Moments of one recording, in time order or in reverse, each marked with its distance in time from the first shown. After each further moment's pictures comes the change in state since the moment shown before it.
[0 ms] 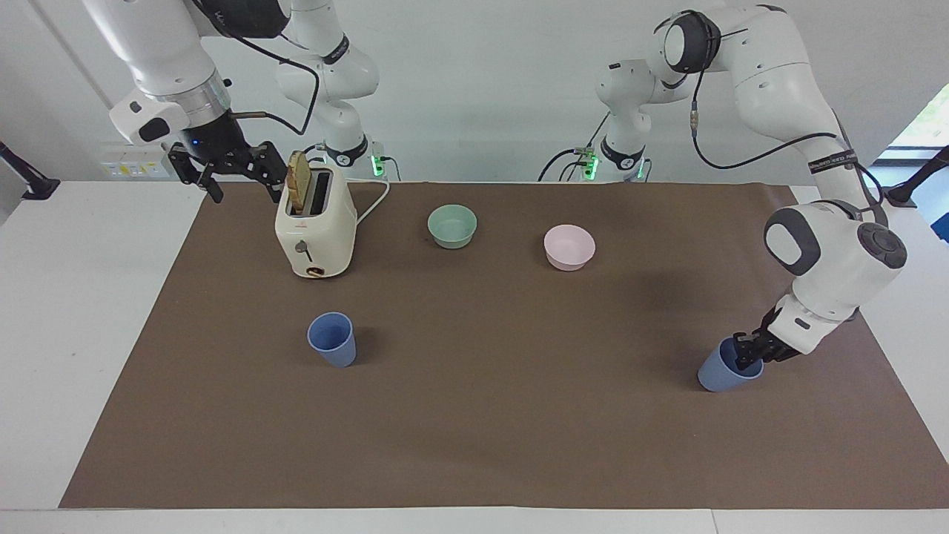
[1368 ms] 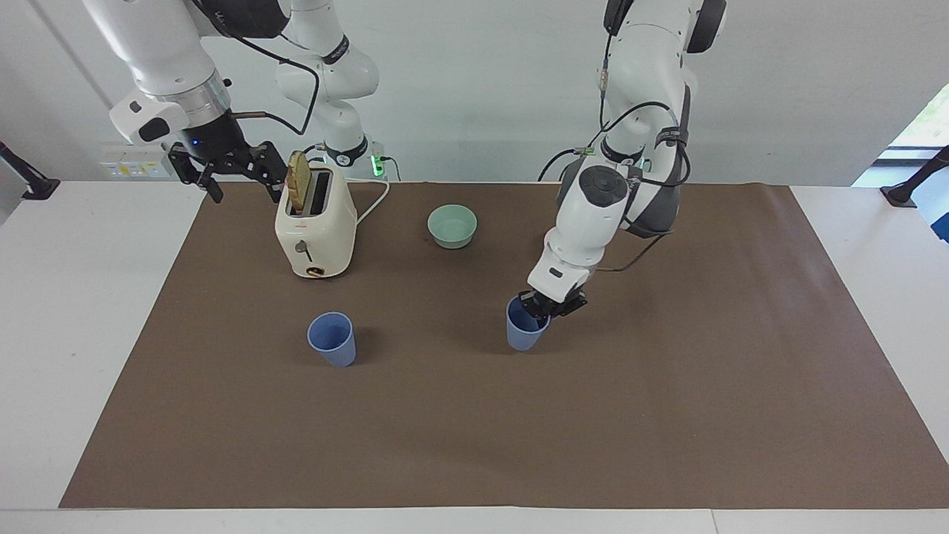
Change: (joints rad) left arm -0.593 -0.100 -0.017 -0.108 0.052 0.061 -0.785; right arm 0.000 0.000 0.000 0.000 0.000 0.000 0.000
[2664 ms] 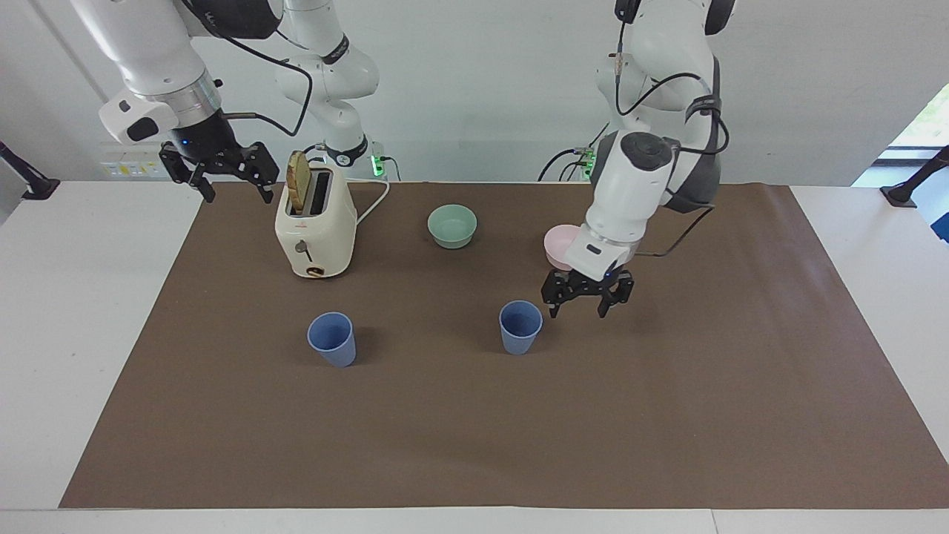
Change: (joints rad) left arm 0.099 -0.157 0.052 -0.010 0.010 -0.089 0.228; right arm -0.021 0.000 -0.017 0.000 -0.010 0.014 -0.004
